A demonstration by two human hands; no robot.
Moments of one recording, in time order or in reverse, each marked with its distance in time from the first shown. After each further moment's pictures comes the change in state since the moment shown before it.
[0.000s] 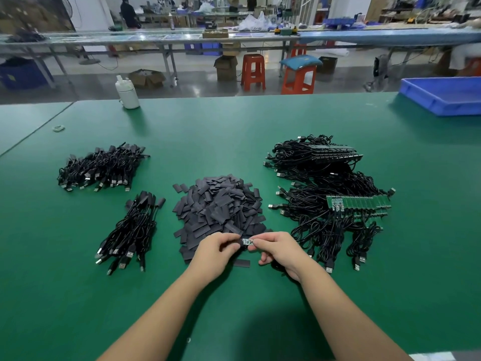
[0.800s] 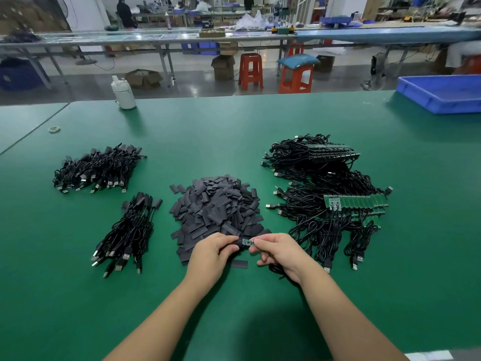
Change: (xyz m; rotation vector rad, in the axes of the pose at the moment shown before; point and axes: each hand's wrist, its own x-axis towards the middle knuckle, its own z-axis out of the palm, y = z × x) left_hand -0.007 -0.001 0.008 0.055 0.177 0.169; right_hand -0.004 0.003 -0.007 0.118 -0.026 0.033
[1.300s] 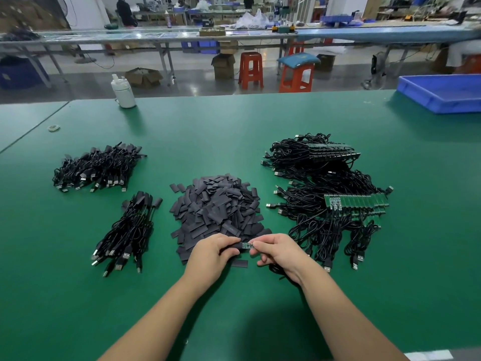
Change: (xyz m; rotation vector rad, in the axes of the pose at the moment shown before) left_hand 0.001 -0.005 -0.004 0.037 -0.100 0.027; right_hand -0.001 0.002 0.001 -0.072 -0.016 -0.019
